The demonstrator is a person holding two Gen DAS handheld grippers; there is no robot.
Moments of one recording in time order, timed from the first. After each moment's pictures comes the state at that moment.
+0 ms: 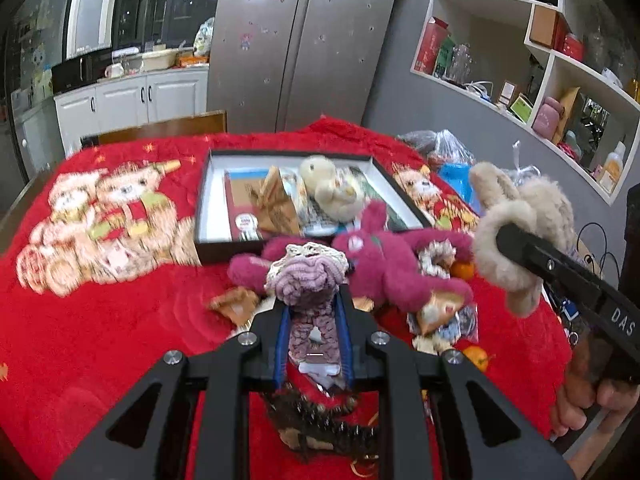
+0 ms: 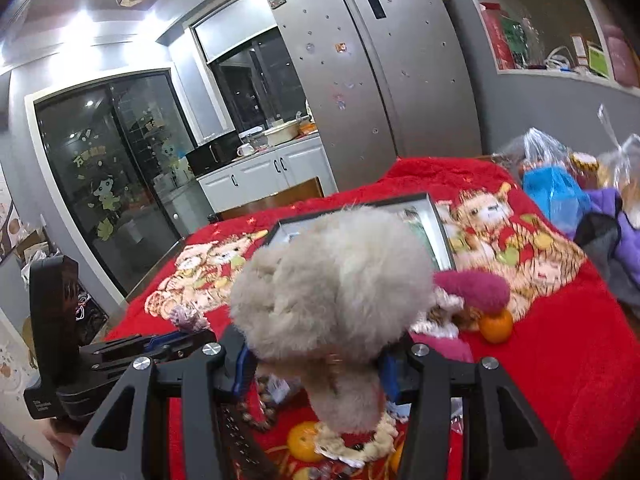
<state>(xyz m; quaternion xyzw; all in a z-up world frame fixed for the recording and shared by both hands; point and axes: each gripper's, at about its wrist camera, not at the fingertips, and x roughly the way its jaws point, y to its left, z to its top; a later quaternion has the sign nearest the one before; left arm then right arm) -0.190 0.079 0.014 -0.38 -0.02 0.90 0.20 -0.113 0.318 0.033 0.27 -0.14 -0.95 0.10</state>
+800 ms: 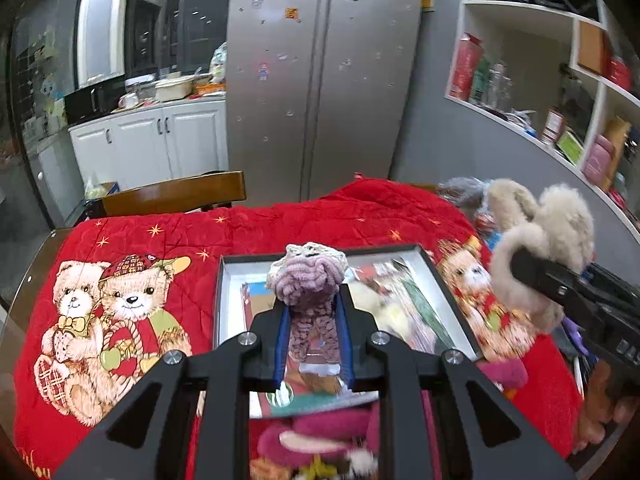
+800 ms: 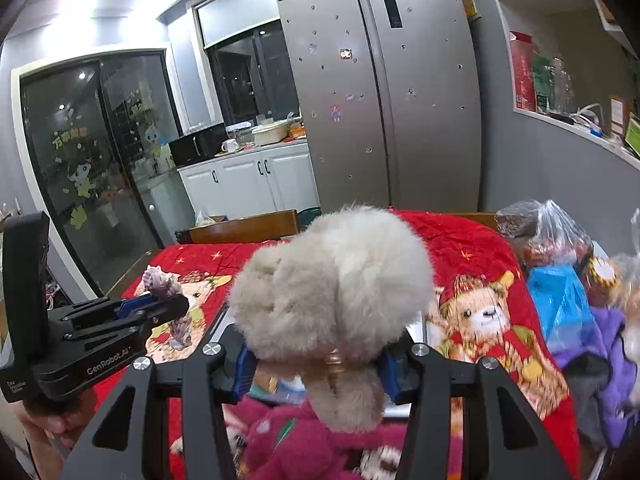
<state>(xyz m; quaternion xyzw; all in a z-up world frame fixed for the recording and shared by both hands) -0.360 0.118 0.070 -0.36 0.00 0.92 0.15 -0.254 0.340 0.094 0.29 -0.07 -0.95 0.08</state>
